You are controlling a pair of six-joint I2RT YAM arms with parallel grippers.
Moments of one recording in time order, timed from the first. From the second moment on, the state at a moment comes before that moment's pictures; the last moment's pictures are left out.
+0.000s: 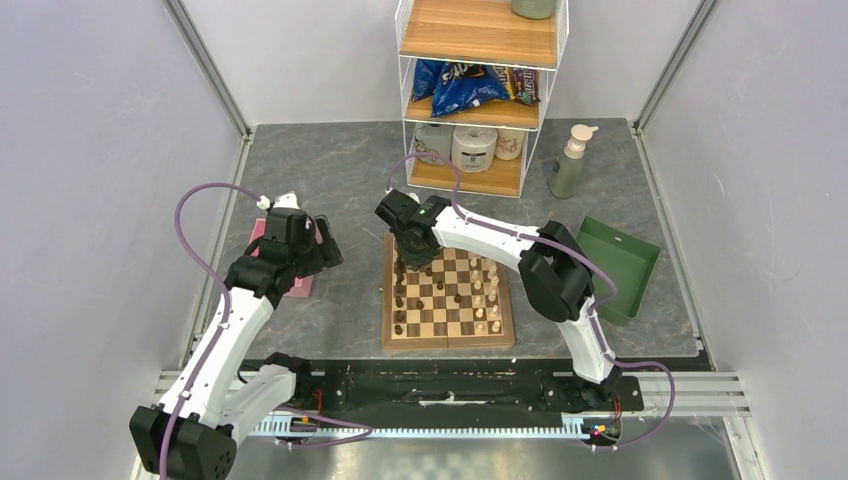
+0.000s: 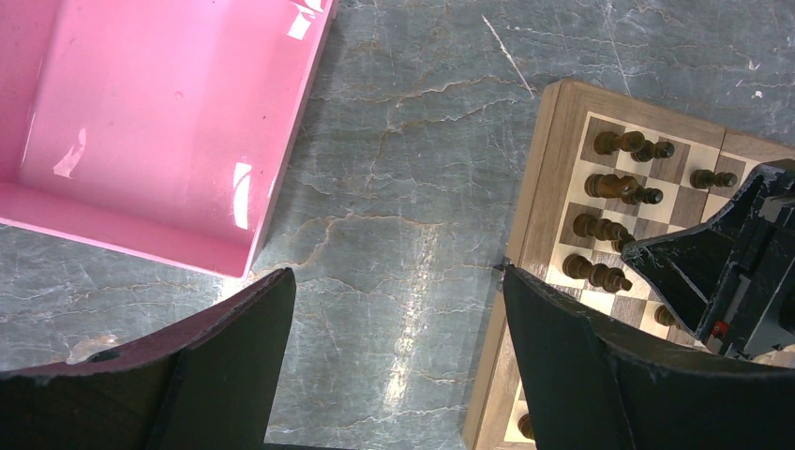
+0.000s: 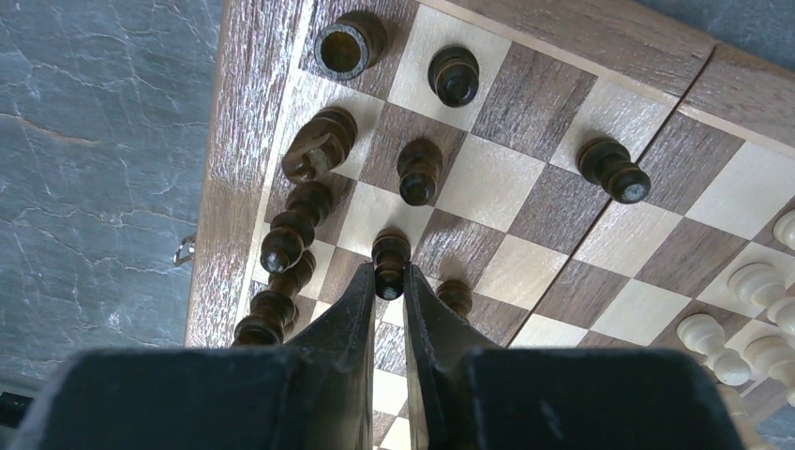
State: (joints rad) left arm -0.23 0.91 0.83 -0.73 -0.18 -0.49; right arm 0.92 2.12 1.75 -0.83 0.16 0.52
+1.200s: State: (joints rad) left arm -0.23 0.91 0.83 -0.73 -0.17 -0.49; right arm 0.92 2.07 1.73 -0.82 0.19 0.53
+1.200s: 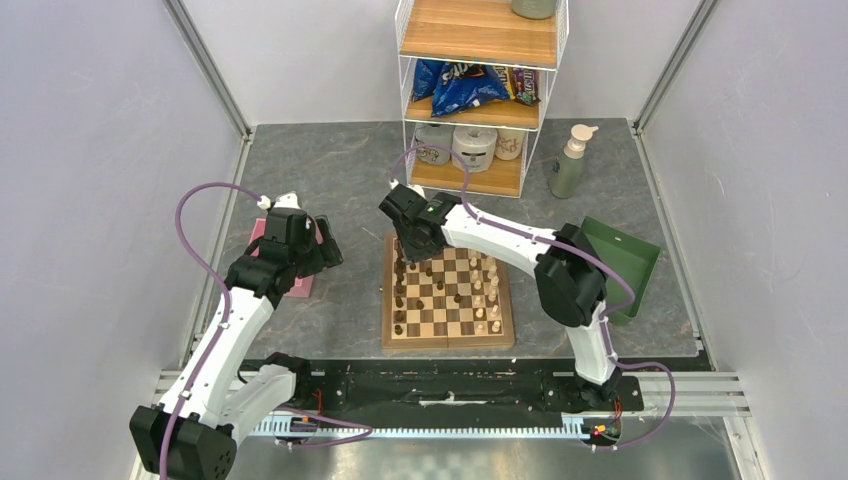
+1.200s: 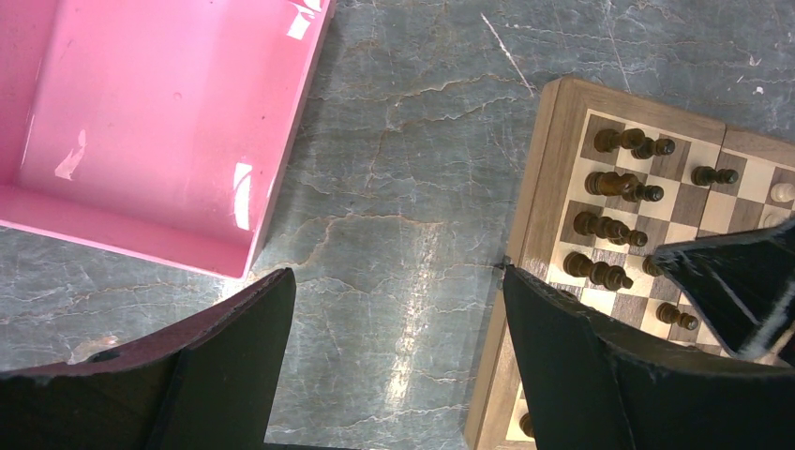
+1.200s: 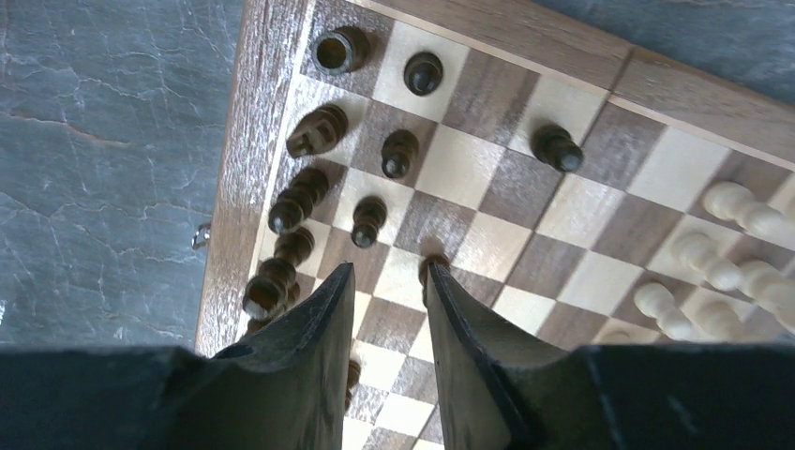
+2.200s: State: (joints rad) left arm -0.23 0.91 0.83 -0.73 -0.15 -0.49; right arm 0.92 2.05 1.65 -0.85 0.21 0.54
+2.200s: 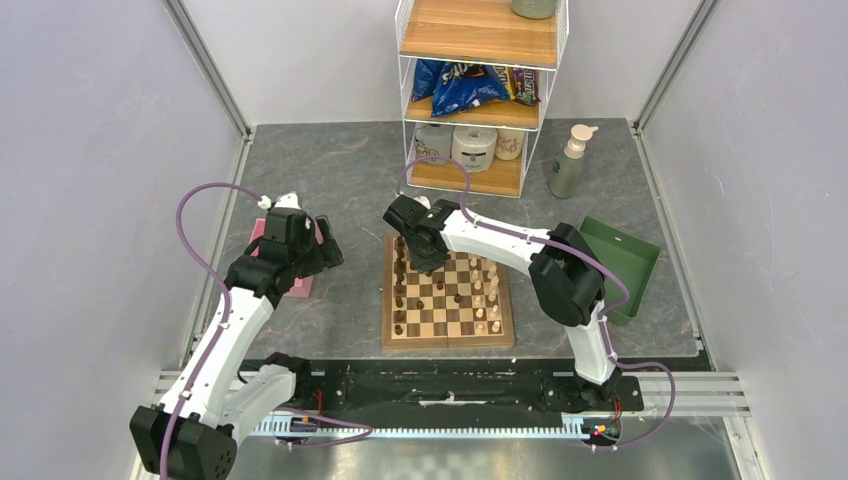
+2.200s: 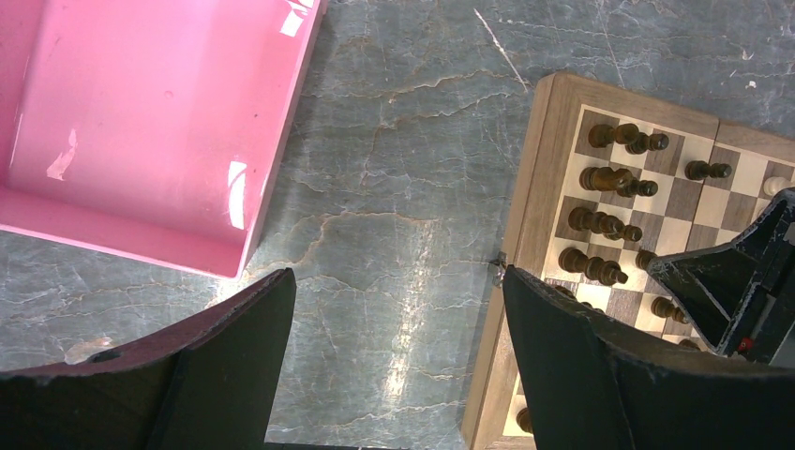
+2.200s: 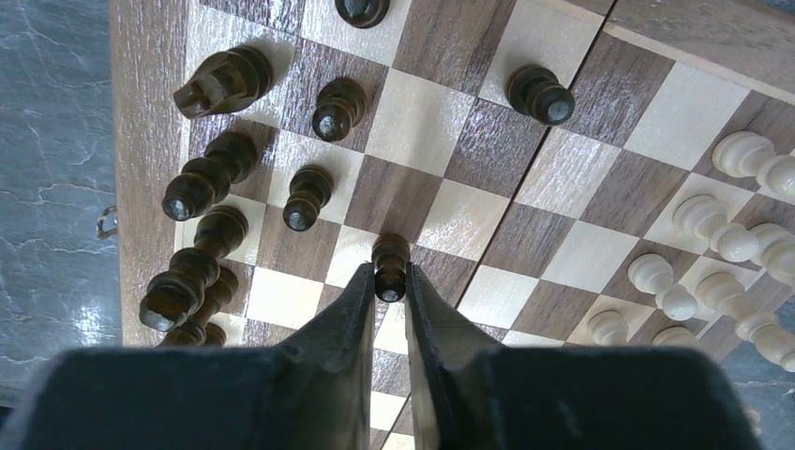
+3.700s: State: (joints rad) left arm -0.23 0.91 0.83 -0.73 -0.15 -0.48; right arm 0.98 2.08 1.69 -0.81 0.18 0.56
